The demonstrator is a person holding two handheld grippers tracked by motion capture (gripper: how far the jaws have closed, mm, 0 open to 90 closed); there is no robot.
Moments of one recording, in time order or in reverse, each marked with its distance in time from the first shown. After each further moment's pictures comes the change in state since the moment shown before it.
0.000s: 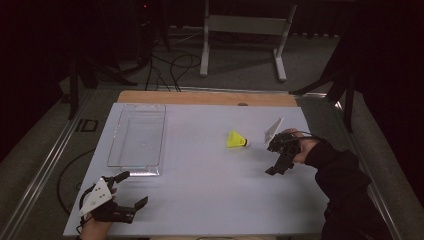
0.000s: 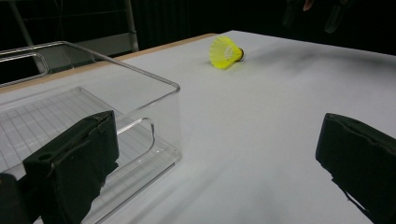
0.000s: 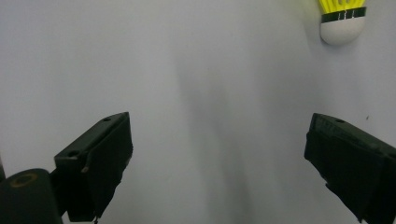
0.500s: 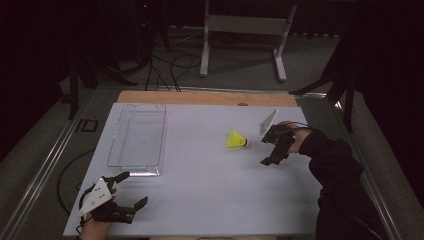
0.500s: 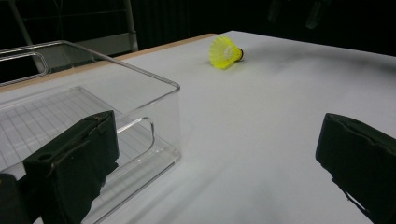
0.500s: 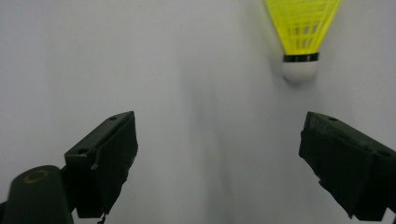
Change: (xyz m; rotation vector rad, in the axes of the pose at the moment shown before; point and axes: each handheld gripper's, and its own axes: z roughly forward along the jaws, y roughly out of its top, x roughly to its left) left arm 0.000 0.000 0.000 -0.001 -0.003 -0.002; right arm -0.019 0.019 -0.005 -0.034 -0.028 -0.052
